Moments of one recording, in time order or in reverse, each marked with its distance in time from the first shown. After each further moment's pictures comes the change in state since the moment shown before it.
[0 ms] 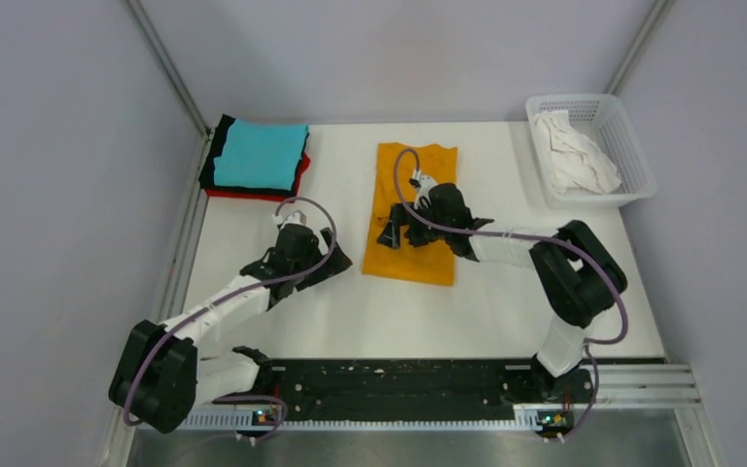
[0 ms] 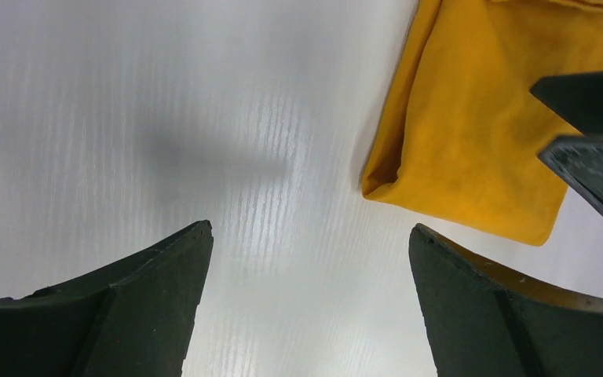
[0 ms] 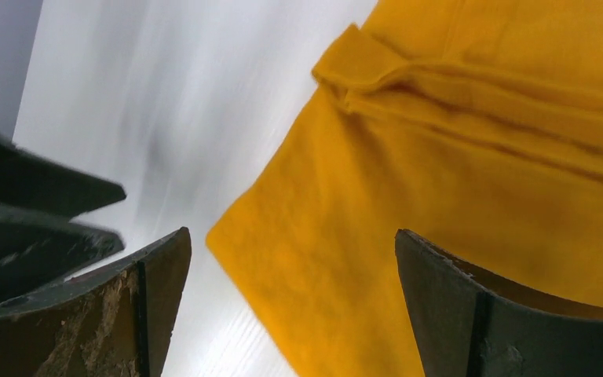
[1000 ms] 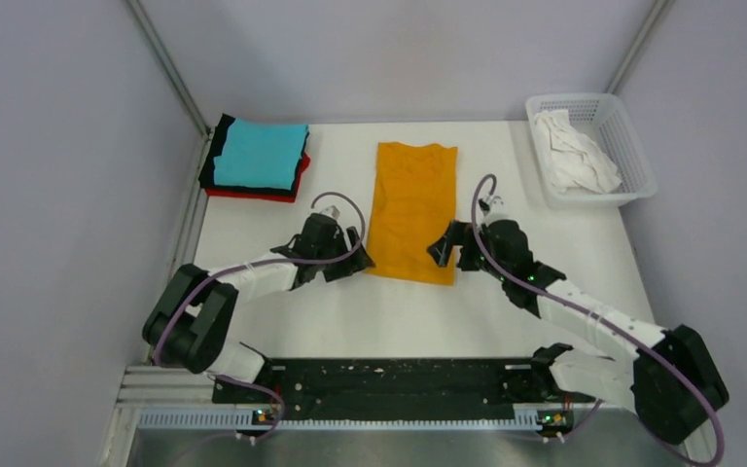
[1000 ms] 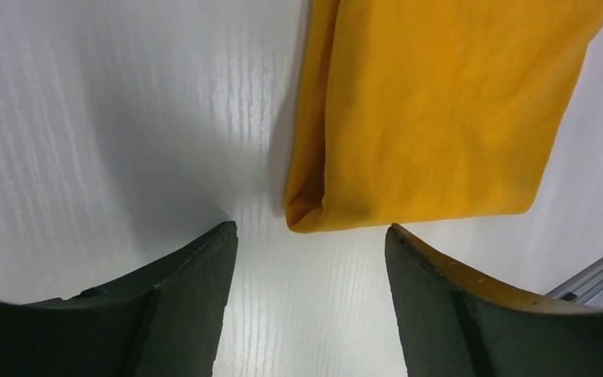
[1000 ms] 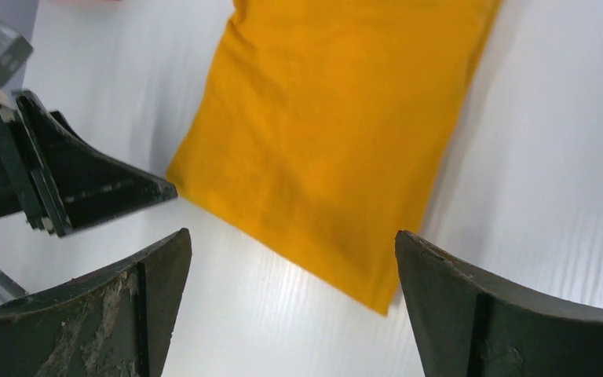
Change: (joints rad) left arm -0.053 0.271 0.077 0.181 0.181 0.027; right arm -0.040 -0.571 -0.321 -0.157 0.306 0.089
